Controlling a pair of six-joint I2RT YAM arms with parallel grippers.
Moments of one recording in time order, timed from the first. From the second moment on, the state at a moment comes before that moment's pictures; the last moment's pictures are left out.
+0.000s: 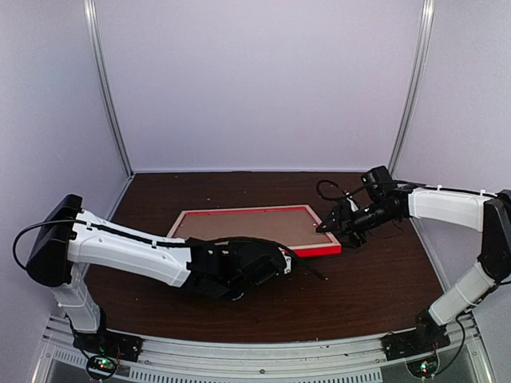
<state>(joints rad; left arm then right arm) -1.35 1.79 1.20 -0.32 -0.88 0.58 0.37 1.49 0.95 -0.44 -0.77 0.72</state>
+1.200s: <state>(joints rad) -0.74 1.56 1.92 -0.95 -0.01 -0.09 0.04 1.33 1.13 -0.68 -0.78 0.50</state>
